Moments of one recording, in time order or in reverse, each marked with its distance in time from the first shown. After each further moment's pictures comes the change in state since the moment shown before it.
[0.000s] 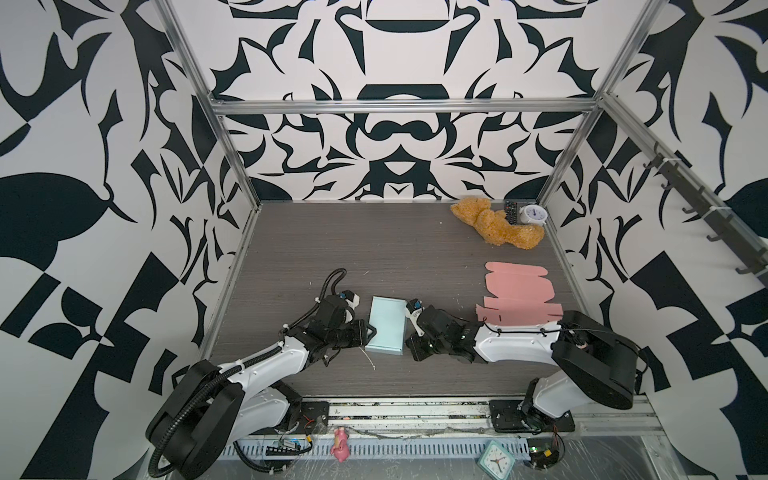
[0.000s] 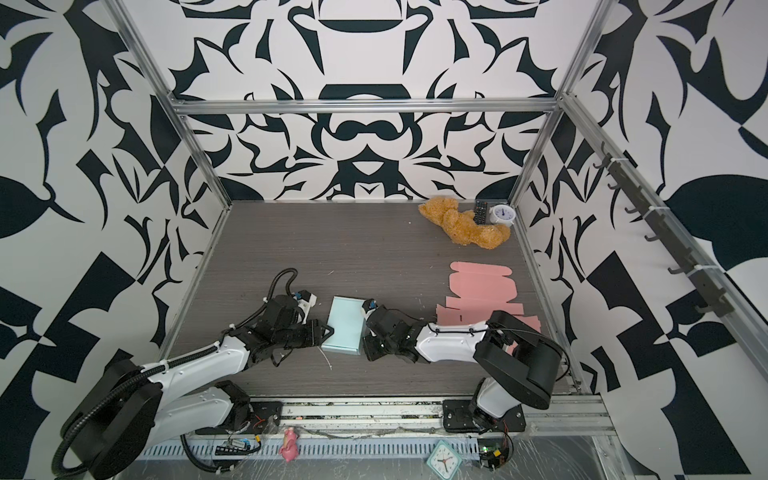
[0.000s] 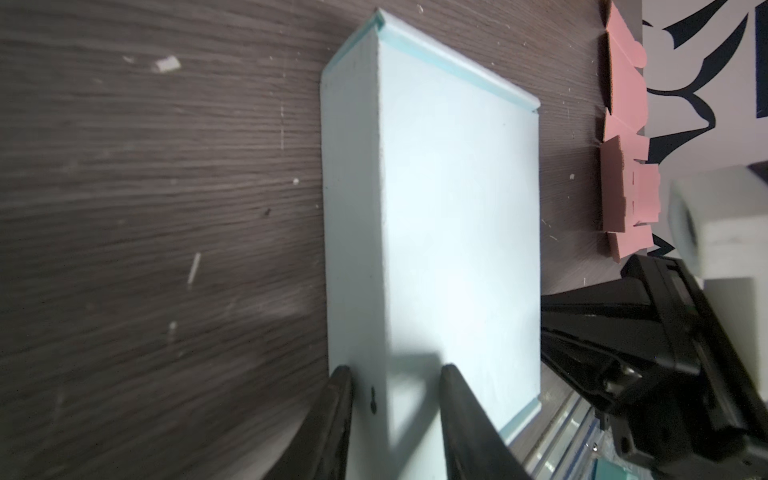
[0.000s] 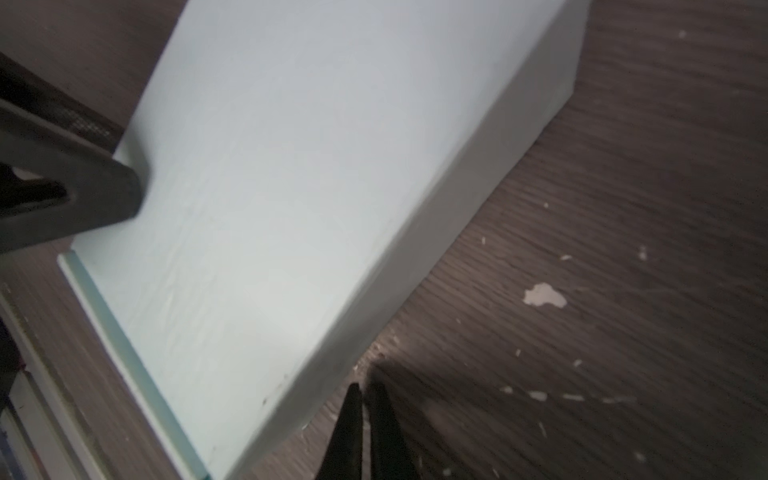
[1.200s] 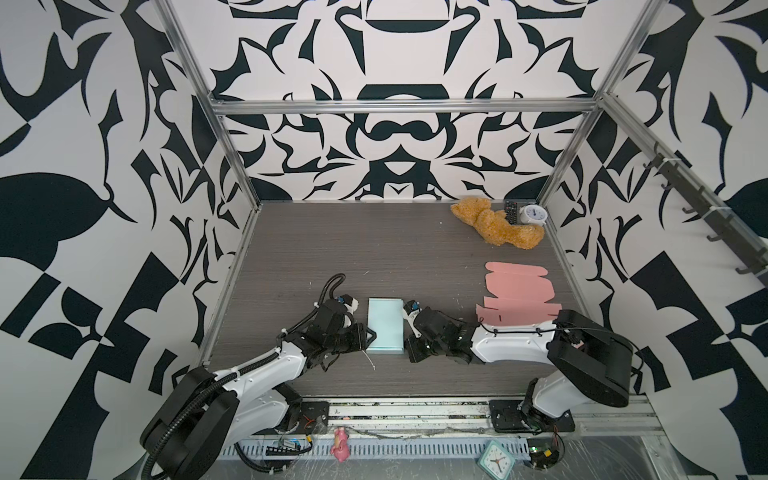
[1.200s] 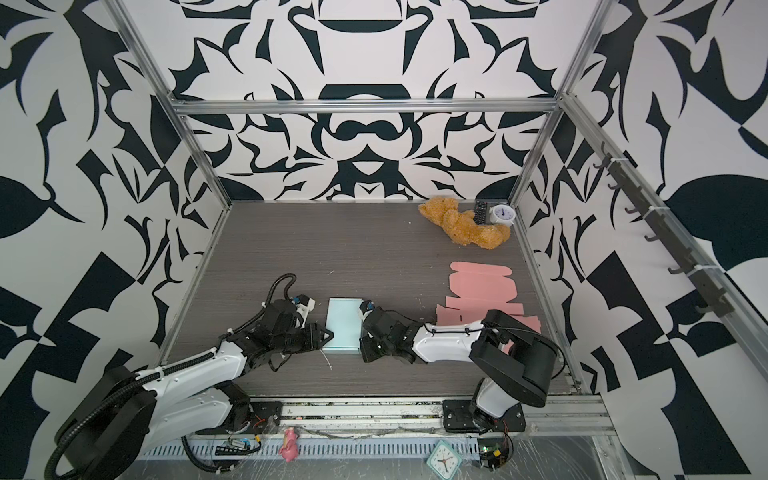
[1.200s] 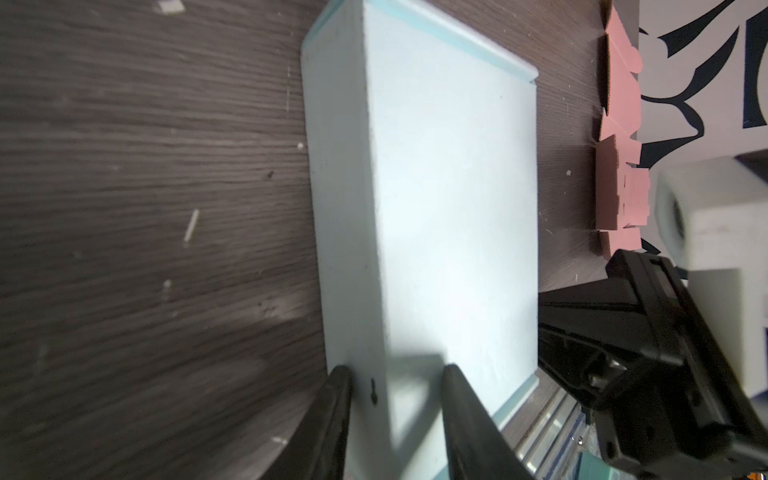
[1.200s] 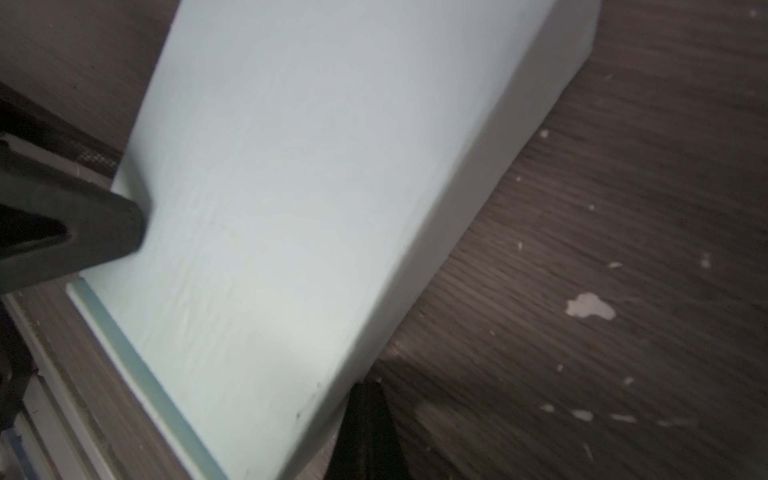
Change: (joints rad) left arm -0.031 -0.041 -0.037 0.012 -0.010 -0.072; right arm 0.024 0.050 0.034 0.014 -0.013 0.031
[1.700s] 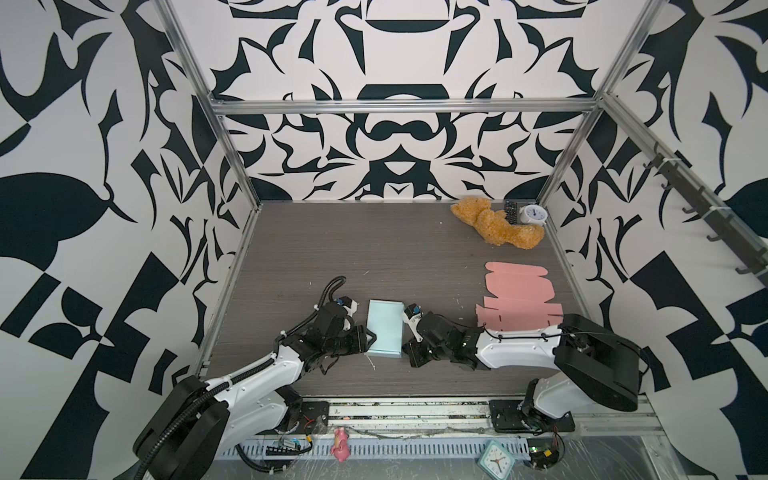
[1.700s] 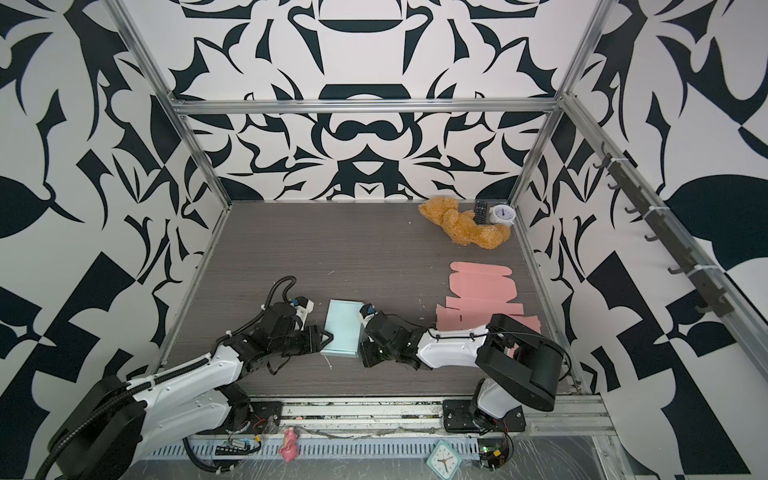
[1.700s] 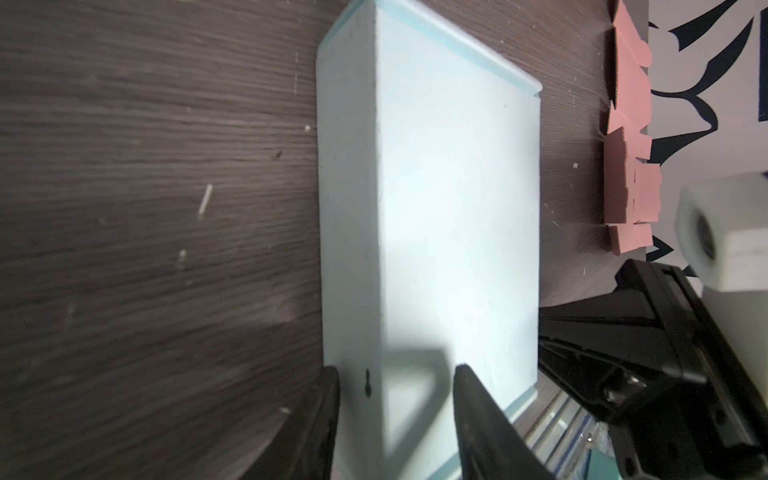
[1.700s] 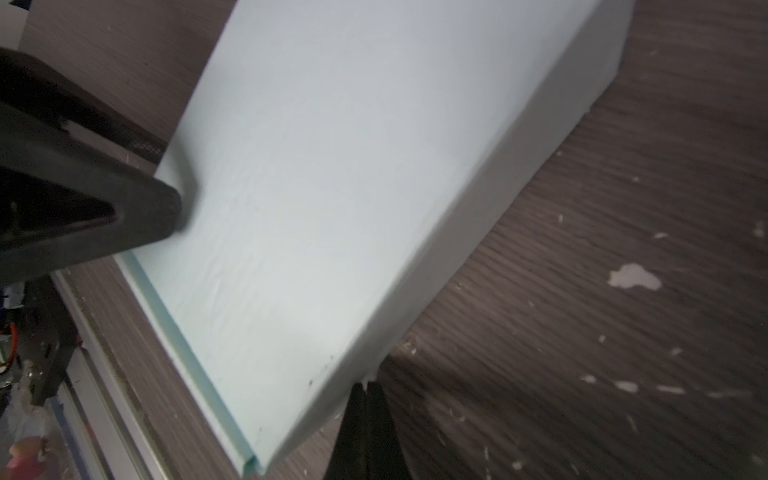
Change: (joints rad) left arm -0.017 -0.067 -0.004 -0.084 -0.039 0.012; right arm 0.024 -0.063 -0.070 0.067 -0.006 0.023
